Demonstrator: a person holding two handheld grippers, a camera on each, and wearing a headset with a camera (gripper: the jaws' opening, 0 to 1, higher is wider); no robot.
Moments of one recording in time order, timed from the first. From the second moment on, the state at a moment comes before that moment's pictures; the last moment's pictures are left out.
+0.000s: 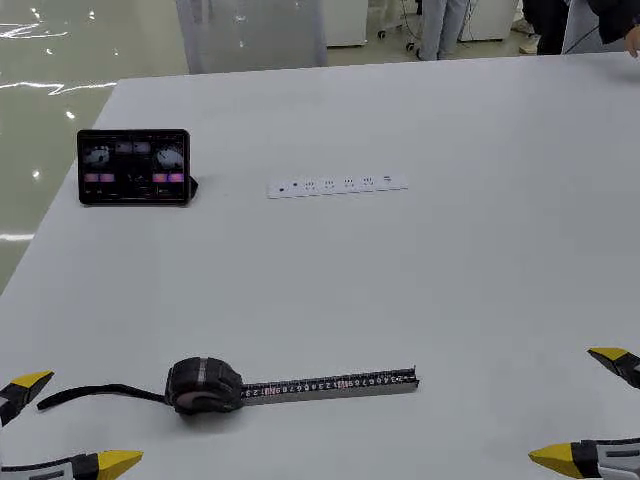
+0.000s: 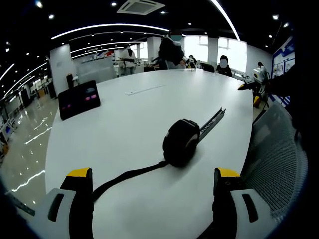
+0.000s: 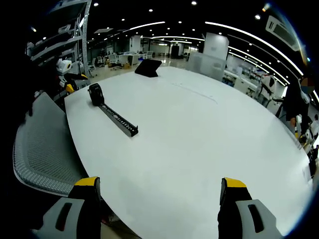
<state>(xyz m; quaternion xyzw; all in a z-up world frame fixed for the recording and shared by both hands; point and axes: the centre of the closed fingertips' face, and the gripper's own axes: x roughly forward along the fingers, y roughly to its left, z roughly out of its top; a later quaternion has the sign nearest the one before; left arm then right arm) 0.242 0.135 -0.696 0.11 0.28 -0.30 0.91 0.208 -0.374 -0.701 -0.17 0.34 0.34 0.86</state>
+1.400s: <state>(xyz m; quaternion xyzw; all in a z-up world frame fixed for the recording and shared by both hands) 0.260 0.068 -0.696 0.08 0.30 -0.27 0.91 0.252 -0.324 -0.699 -0.26 0.36 0.44 0.78</state>
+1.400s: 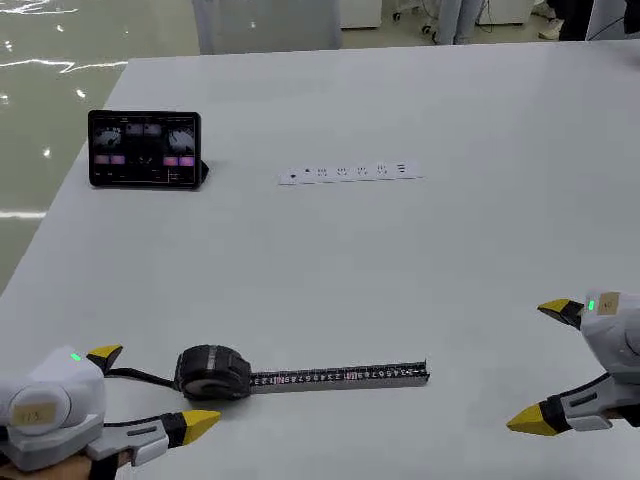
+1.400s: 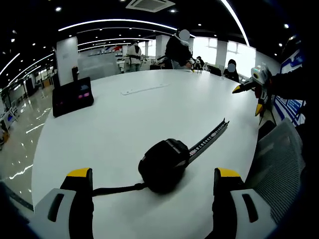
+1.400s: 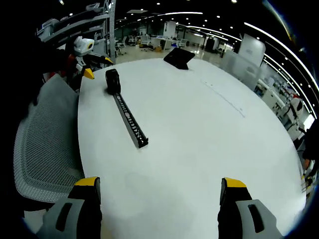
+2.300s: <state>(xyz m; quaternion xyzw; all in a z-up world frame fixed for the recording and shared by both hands) 0.286 0.044 -0.705 0.04 0.27 -0.15 0.95 0.277 -0.277 -0.723 -0.33 0.35 0.51 0.71</state>
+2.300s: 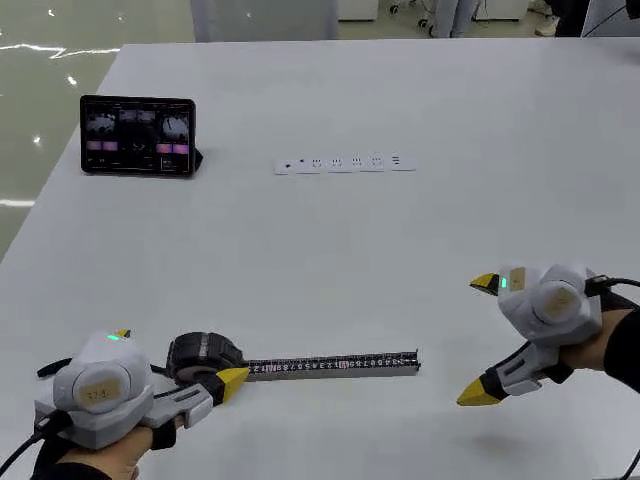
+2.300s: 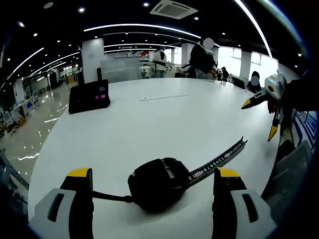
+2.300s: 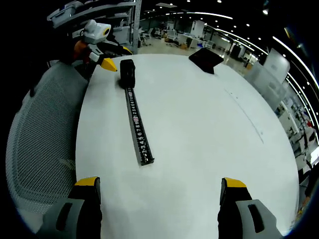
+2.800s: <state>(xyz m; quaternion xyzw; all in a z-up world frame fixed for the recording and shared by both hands) 0.285 0.034 -0.708 0.02 0.24 -0.11 0.96 0.287 -0.252 -0.735 -0.34 0.35 0.53 0.69</state>
